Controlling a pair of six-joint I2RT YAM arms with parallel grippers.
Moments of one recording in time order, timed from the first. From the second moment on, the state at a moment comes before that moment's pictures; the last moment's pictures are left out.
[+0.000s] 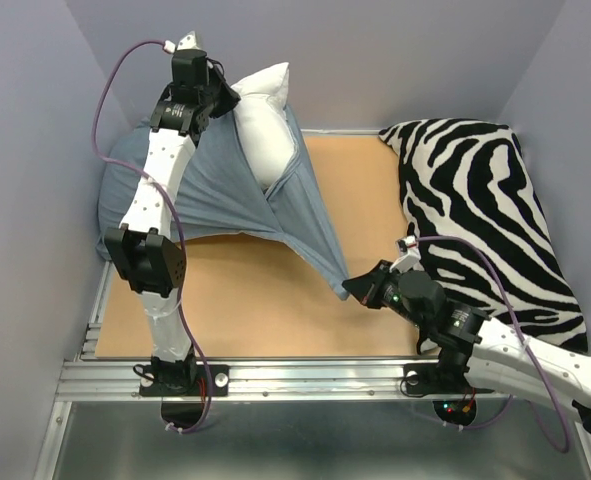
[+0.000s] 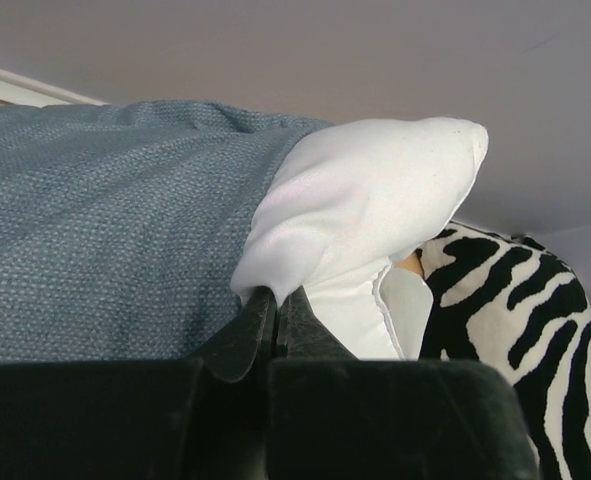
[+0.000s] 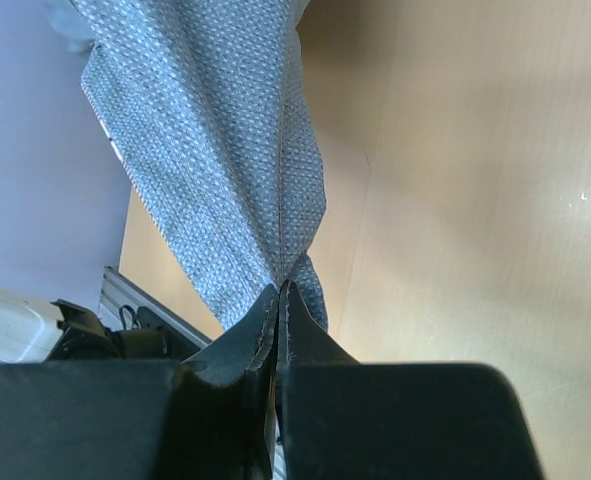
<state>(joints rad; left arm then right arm) -0.19 1.93 2.18 -0.59 0.01 -0.61 0.96 0.71 0.40 -0.06 0.22 0.99</state>
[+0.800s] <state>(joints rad) -0.09 2.01 2.25 -0.67 0.21 -0.67 0.96 0.55 0.41 -0.21 0.26 1.01</state>
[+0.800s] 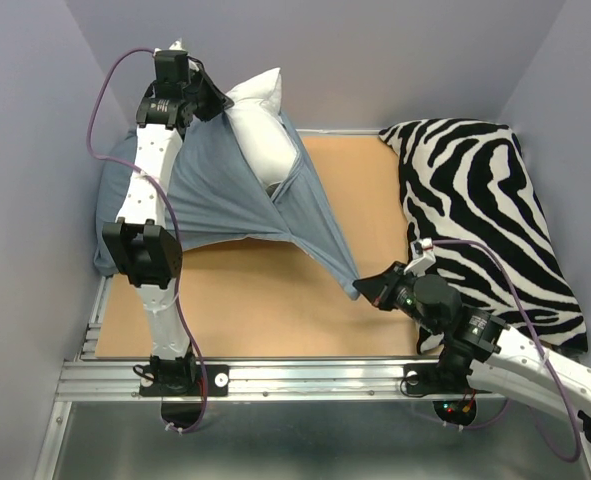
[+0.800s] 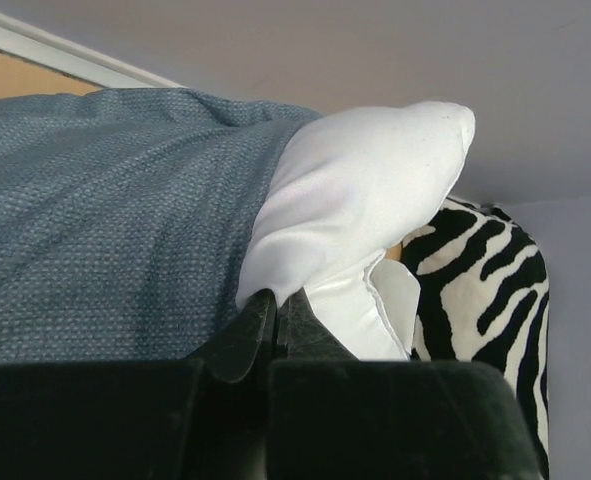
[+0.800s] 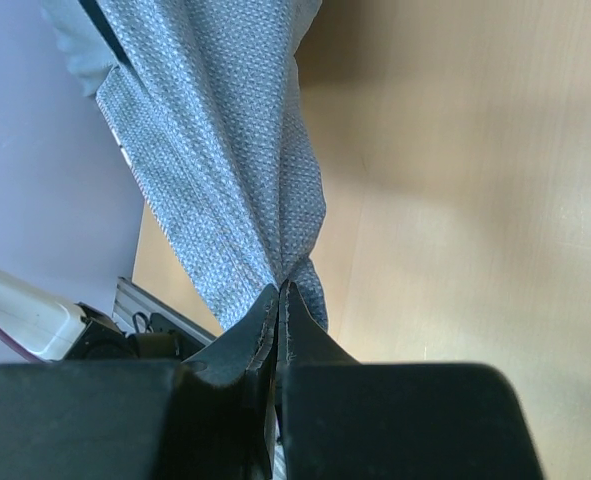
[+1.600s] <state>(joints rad) -0.03 2.03 2.25 -0.67 0.35 -0.71 0.96 0.49 0.51 -0.36 0.29 1.02</state>
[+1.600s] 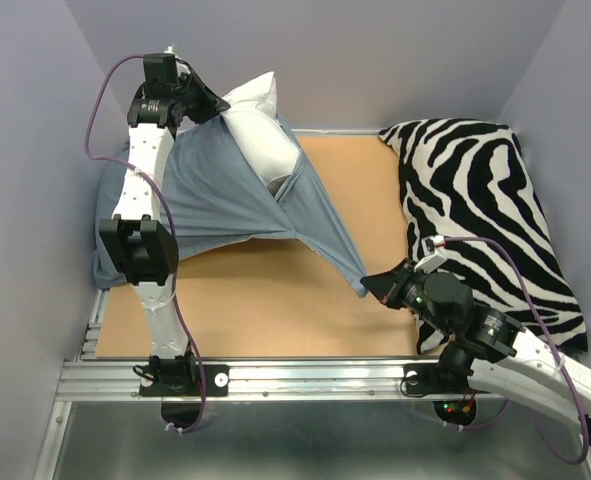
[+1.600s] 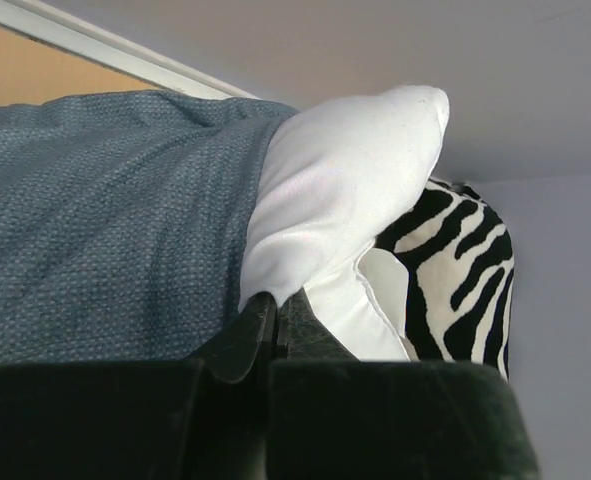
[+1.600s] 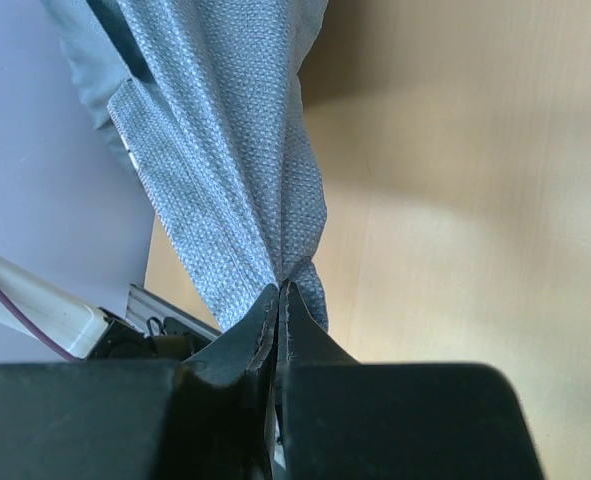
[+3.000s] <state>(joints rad) -0.26 1.62 1.56 -0.32 0.22 -0.61 0.95 1.04 0.96 -0.45 0.32 0.71</state>
